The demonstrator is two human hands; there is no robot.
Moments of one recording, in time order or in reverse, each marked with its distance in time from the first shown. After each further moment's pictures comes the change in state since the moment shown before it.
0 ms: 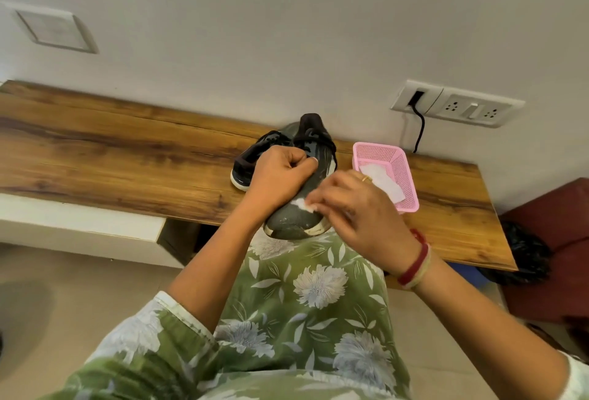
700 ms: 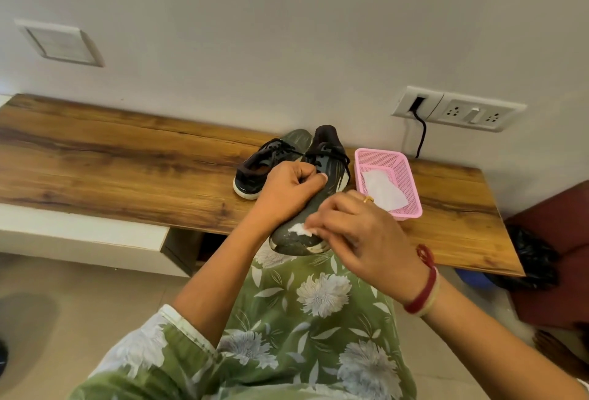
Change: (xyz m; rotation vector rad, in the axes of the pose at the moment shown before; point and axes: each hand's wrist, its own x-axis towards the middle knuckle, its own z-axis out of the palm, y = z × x) left_hand -0.002 -0.006 0.008 -0.148 -0.146 -0.007; right_hand -0.013 -0.011 0.000 0.000 -0.009 -0.032
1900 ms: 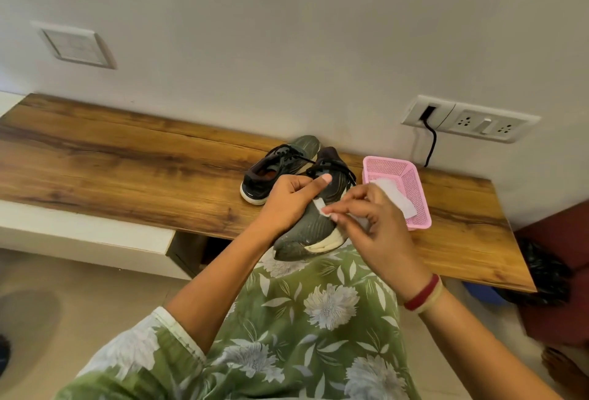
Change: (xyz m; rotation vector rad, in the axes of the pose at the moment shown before) left_hand -0.006 0.000 -0.007 -0.252 -0.001 -0.166; right_hand 0.012 0.017 0.015 0.350 0.141 0.418
